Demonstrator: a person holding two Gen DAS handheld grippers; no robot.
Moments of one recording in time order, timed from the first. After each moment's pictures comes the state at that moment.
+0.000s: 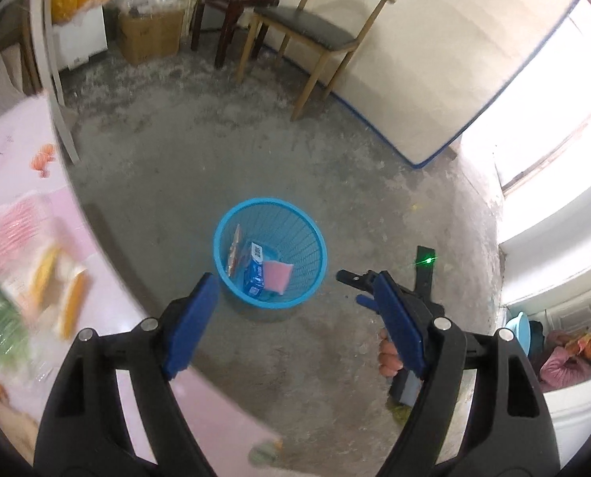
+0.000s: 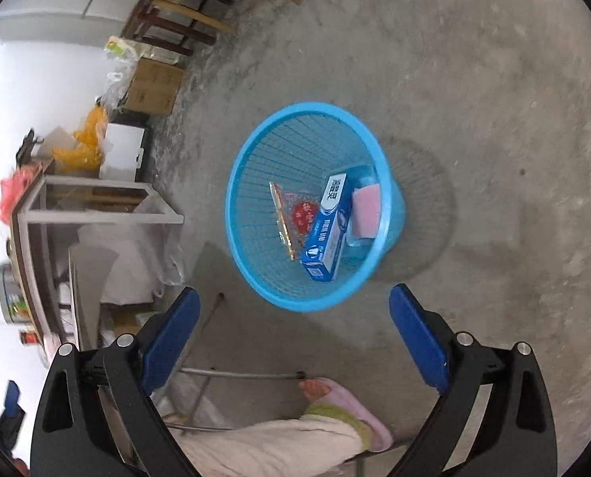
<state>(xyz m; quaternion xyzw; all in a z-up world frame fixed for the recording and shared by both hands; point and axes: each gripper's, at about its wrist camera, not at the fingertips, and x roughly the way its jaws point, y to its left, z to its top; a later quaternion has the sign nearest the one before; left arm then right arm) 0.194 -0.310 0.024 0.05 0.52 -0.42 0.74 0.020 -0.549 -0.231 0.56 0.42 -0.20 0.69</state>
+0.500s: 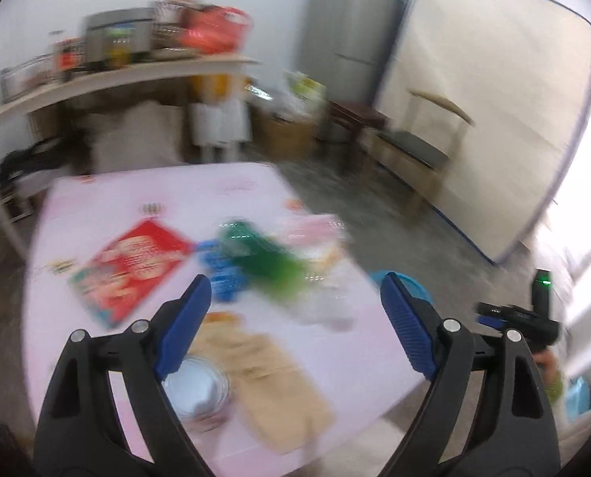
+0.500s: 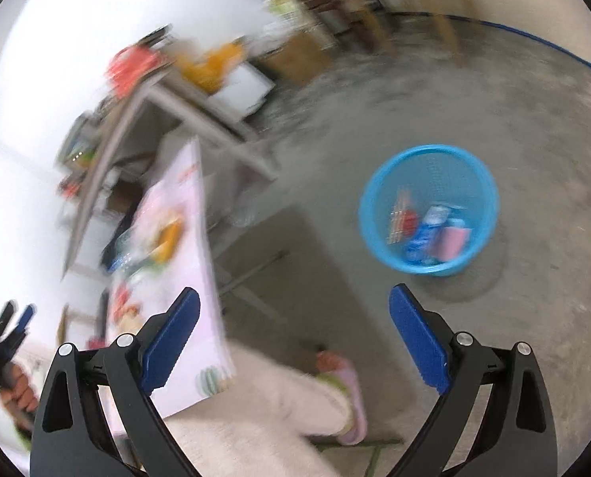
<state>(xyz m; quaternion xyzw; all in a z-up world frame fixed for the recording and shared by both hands) 0.119 0.013 0.116 0.00 0.35 -0.23 0.91 0.028 -0.414 -0.063 0.40 0.40 0.00 0.82</state>
